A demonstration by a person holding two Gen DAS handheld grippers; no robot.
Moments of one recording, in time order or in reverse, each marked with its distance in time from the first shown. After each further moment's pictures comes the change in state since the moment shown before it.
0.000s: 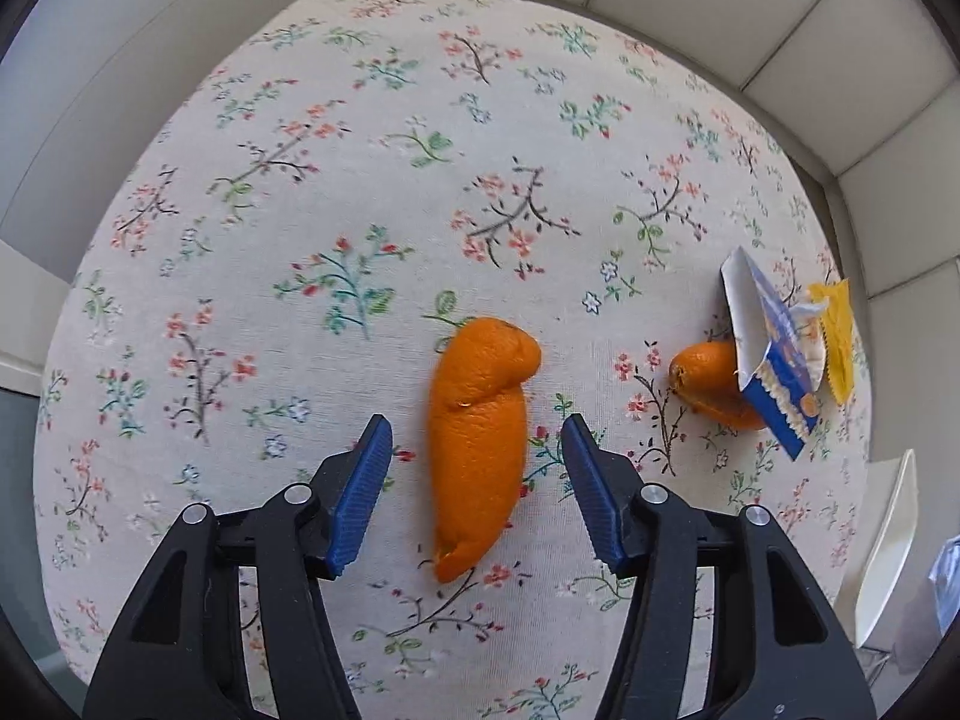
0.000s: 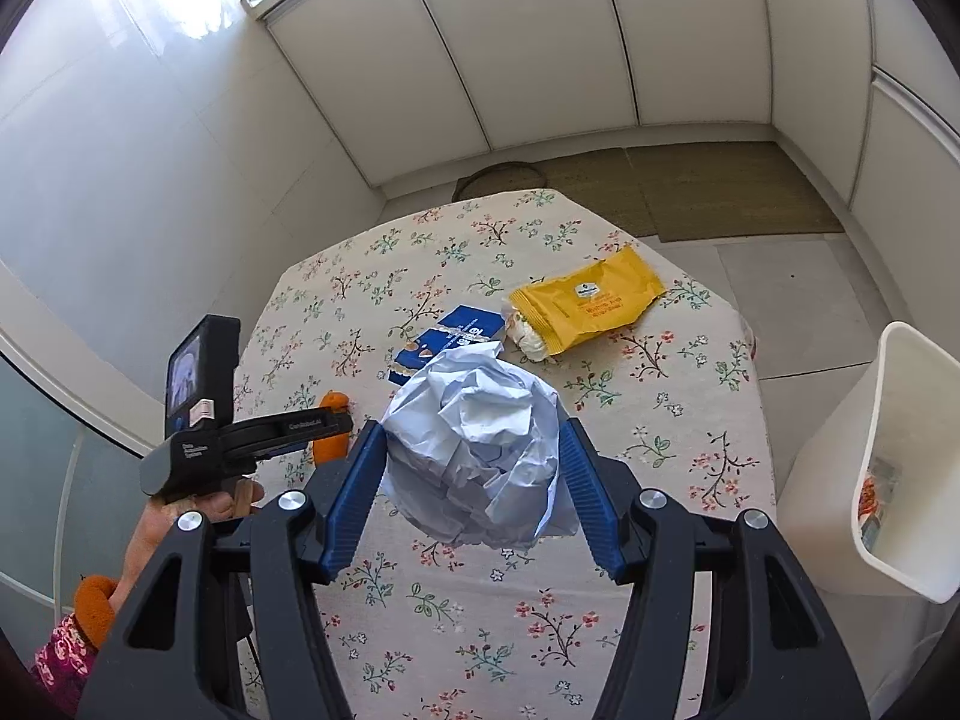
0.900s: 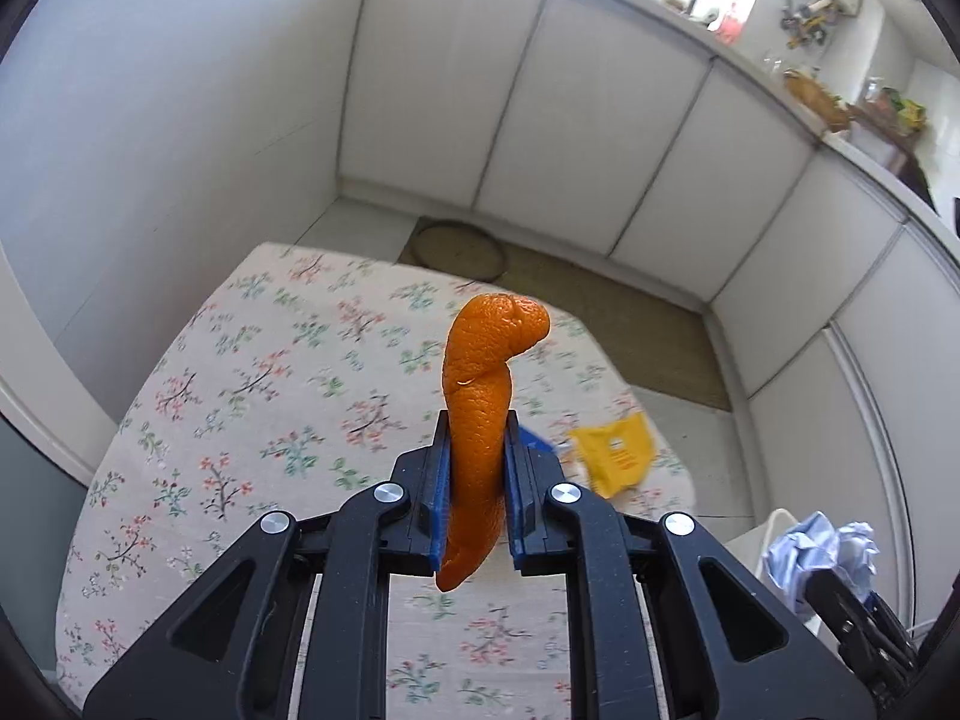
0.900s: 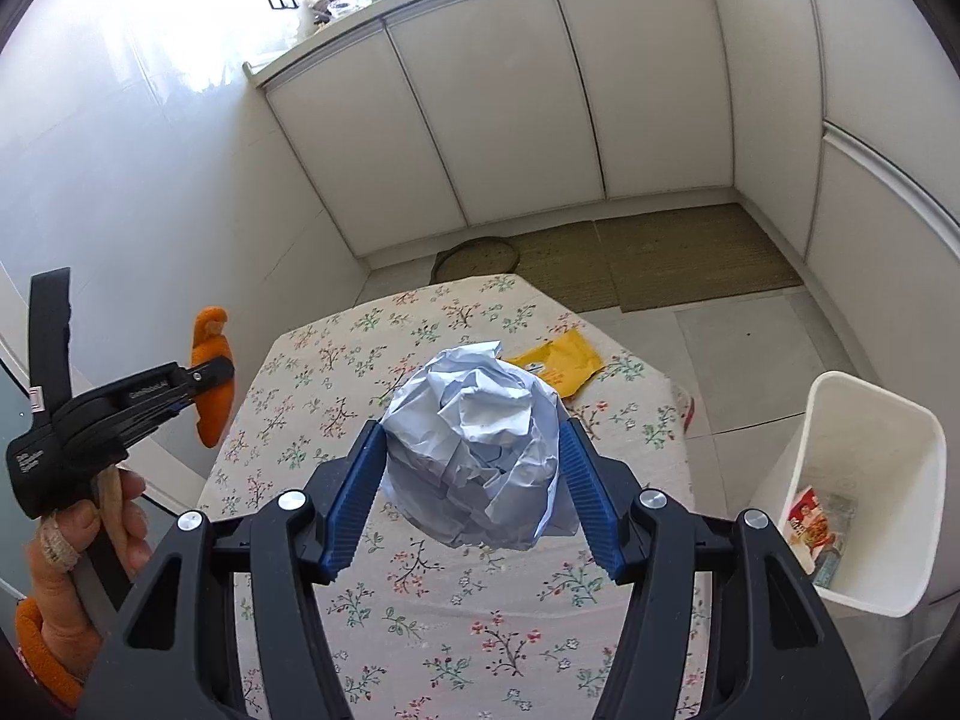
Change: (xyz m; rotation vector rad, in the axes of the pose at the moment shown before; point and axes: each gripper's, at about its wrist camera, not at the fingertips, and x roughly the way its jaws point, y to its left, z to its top) left arm -0.184 -0.060 -0.027 0.063 -0.481 -0.197; right arm -0.071 -0.023 0.005 0.003 -0.188 -0.059
